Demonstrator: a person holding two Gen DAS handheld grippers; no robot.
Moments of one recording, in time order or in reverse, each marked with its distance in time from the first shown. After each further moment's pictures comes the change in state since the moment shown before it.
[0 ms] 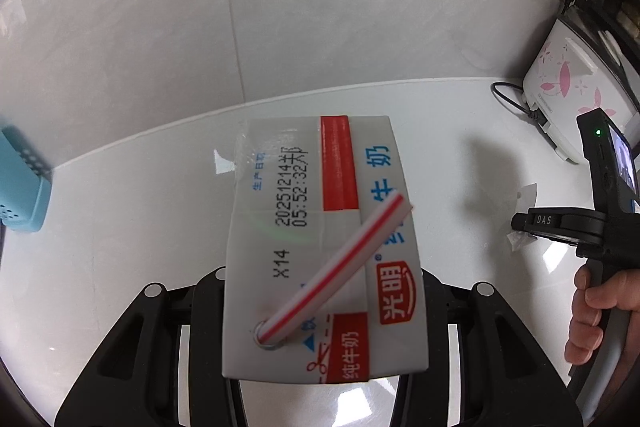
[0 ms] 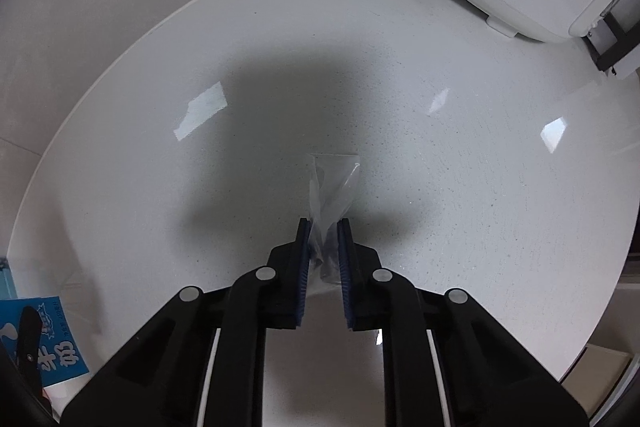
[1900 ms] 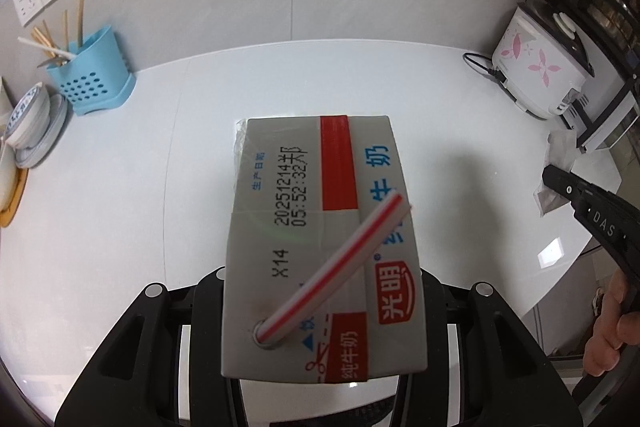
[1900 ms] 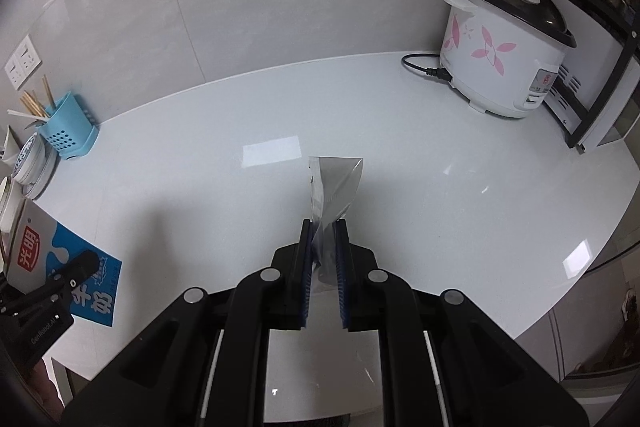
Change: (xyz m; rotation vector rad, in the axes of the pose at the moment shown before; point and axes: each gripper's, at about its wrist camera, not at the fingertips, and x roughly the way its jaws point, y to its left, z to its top) left arm -0.166 -0.003 -0.151 -0.090 0.056 0.041; right arm -0.177 -0.051 -0.172 -0.378 -0.367 0.167
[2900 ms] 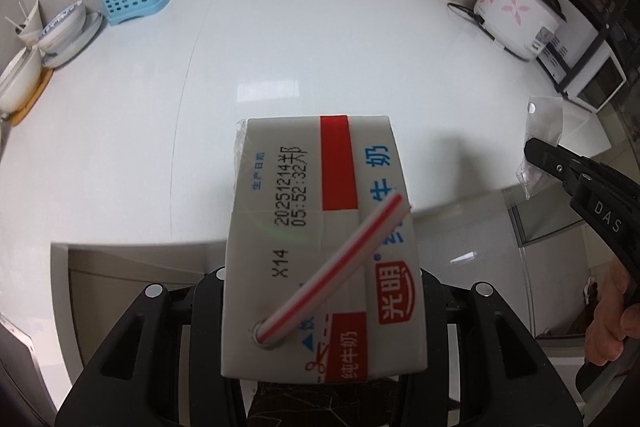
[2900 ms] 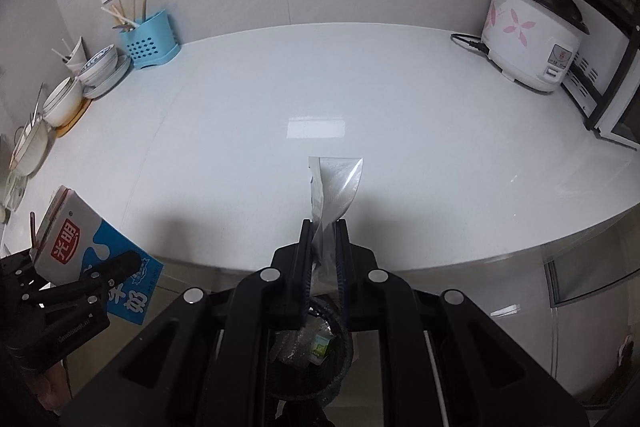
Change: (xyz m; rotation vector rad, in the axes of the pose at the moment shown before) left arm -0.058 -0.007 -0.180 -0.048 0.071 -0.011; right arm -0.080 0.029 -0.154 -0.188 0.015 0.144
